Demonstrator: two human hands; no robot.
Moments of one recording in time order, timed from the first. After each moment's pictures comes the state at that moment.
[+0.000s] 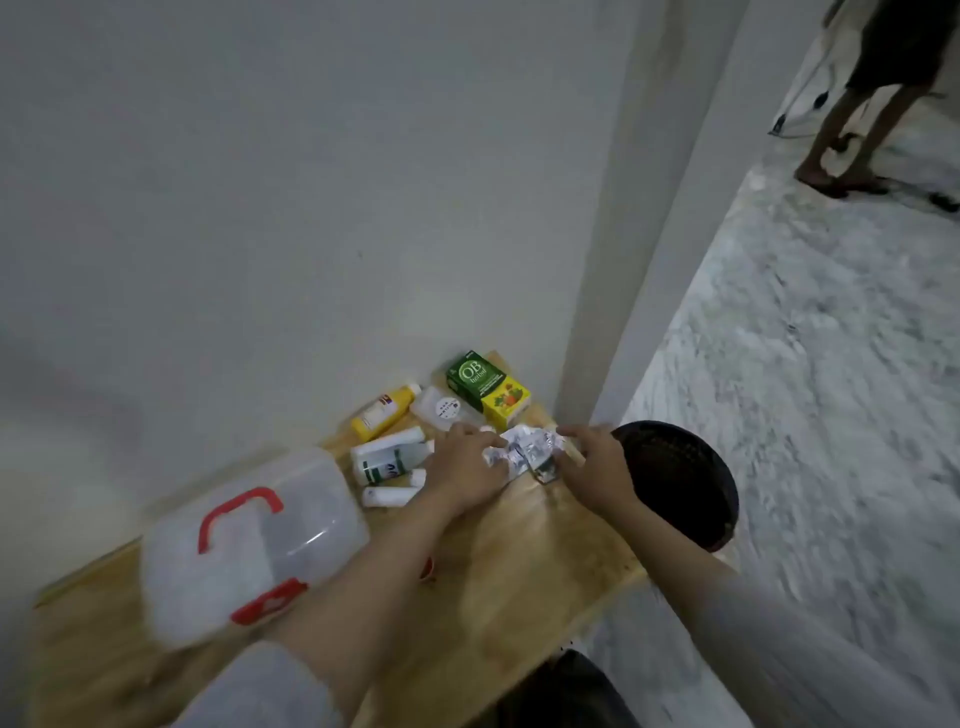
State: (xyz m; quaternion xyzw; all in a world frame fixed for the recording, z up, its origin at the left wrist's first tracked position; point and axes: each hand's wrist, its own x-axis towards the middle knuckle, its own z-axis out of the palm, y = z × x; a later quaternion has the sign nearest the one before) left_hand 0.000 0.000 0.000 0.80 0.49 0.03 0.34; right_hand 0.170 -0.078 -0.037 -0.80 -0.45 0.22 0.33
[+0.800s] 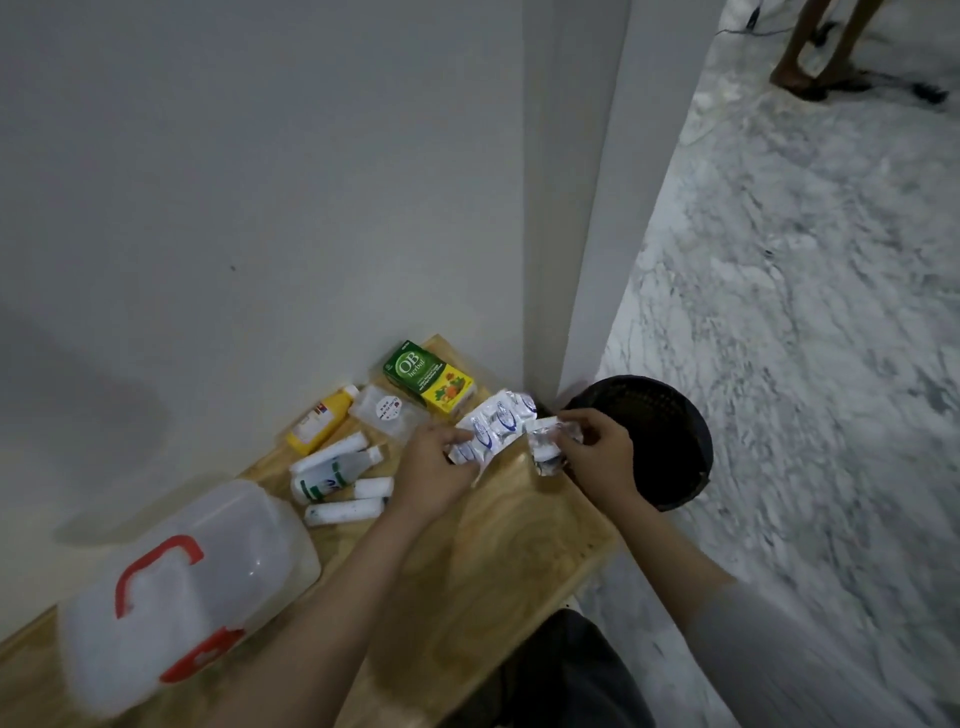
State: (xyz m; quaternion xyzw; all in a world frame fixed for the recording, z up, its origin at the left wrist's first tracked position) left_hand 0.042 -0.015 0.013 0.74 0.53 0.10 0.39; right_hand 0.225 -0.101 -0.048 -0.77 -0.27 0.30 0.50
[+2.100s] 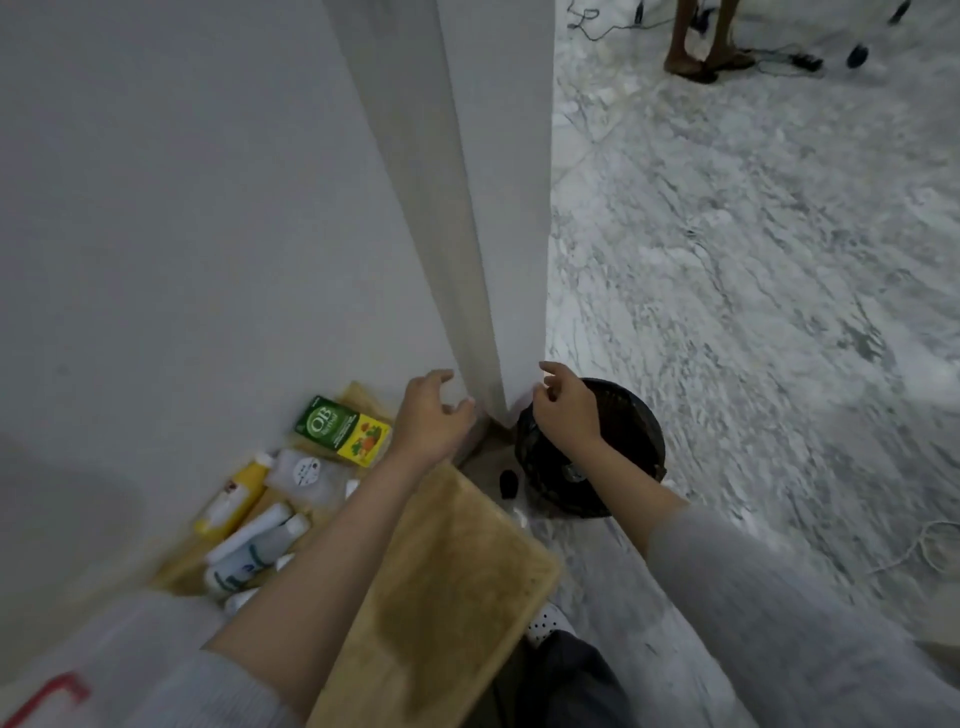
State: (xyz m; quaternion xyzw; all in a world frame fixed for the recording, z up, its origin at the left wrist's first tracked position) left_hand 0.177 0.025 0.015 0.79 0.47 0.09 0.38; right_hand 0.319 -0.075 -0.034 -0.81 -0.24 0.29 0.45
